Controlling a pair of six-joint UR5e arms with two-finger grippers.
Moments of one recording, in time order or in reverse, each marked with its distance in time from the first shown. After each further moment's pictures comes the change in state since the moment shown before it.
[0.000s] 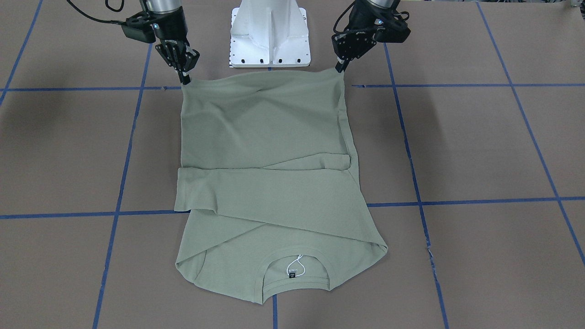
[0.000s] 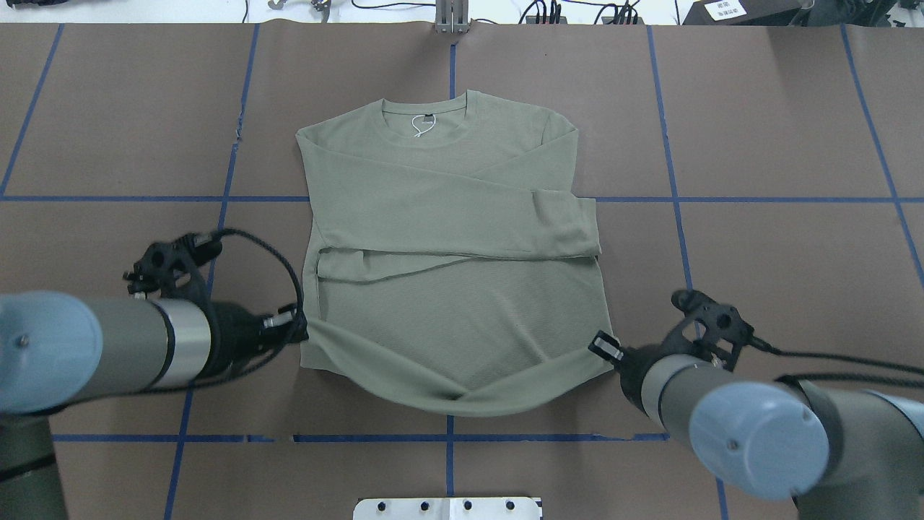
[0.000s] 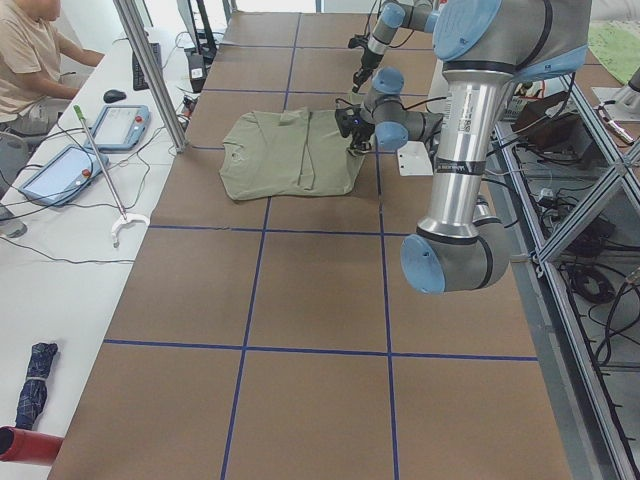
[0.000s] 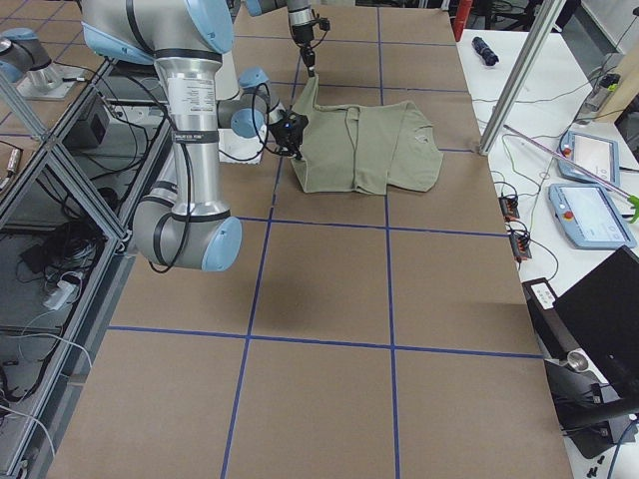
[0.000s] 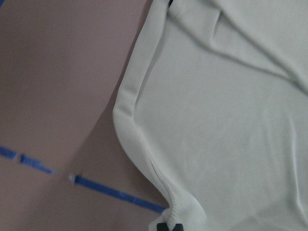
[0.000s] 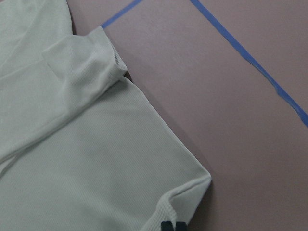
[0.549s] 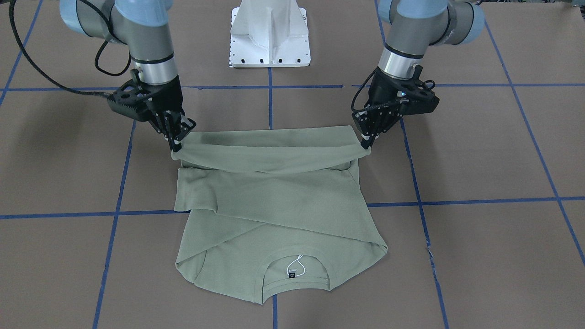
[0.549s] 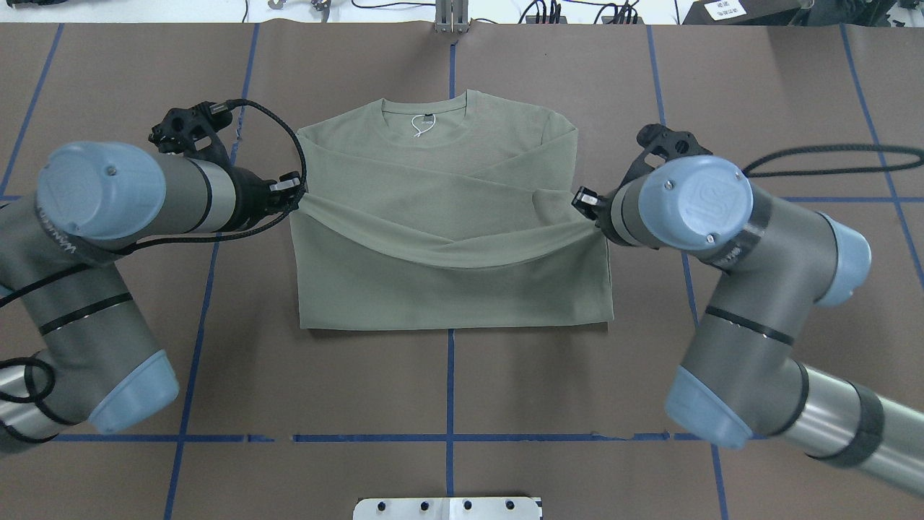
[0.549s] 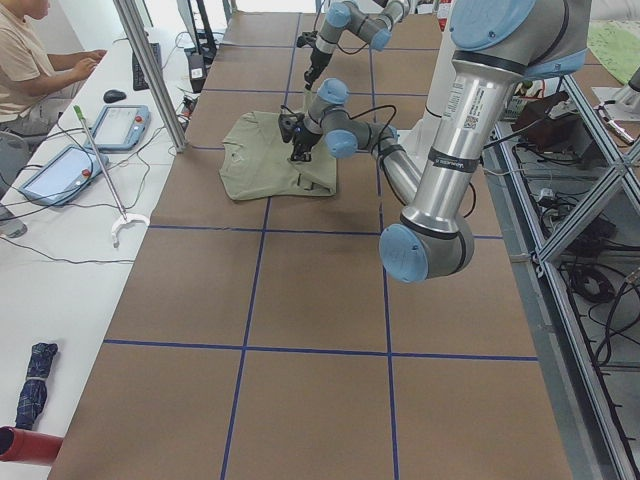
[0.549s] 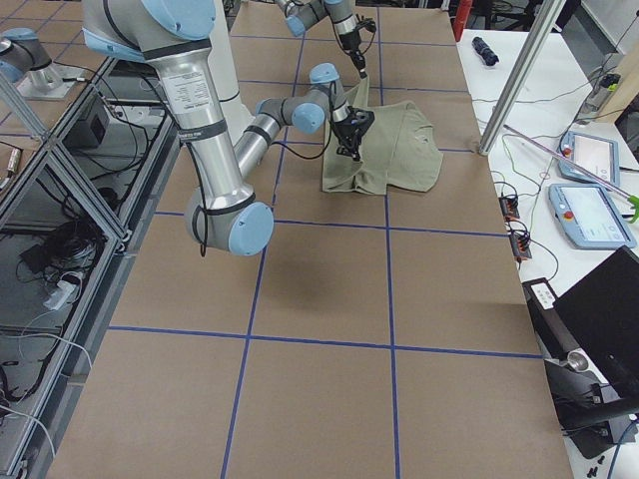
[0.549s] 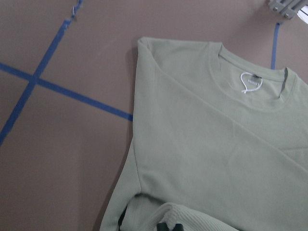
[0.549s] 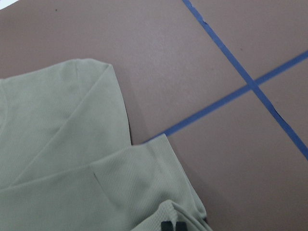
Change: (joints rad) left arm -0.244 -0.165 0.351 -0.120 -0.022 0.179; right arm 0.385 0.293 -0.365 0.009 0.255 -0.332
